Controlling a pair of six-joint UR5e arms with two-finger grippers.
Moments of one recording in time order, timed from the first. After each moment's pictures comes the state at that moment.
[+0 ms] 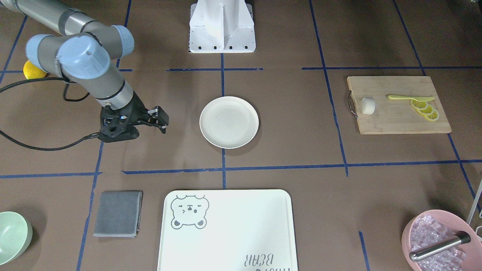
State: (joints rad) left arm -1.58 -1.43 -1.74 -1.48 -2.38 0.19; right arm 0.81 -1.13 1.72 -1.41 2.11 0.93
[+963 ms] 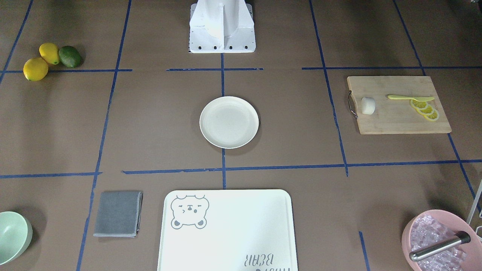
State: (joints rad) left arm -1.58 -1.47 -1.72 -1.51 -2.38 0.18; right arm 1.45 -1.54 1.80 -1.67 2.28 -0.19
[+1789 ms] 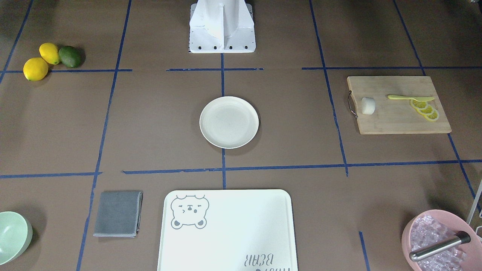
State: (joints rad) left arm -1.49 -1.54 -1.69 -1.72 -2.40 0.14; right arm 1.62 -1.78 1.81 -1.69 2.34 -0.21
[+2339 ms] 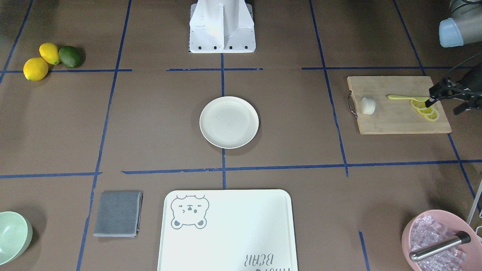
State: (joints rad) left arm -1.18 -1.52 -1.75 -1.98 -2.34 -0.43; right arm 1.62 -1.78 1.82 -1.68 2.34 -0.20
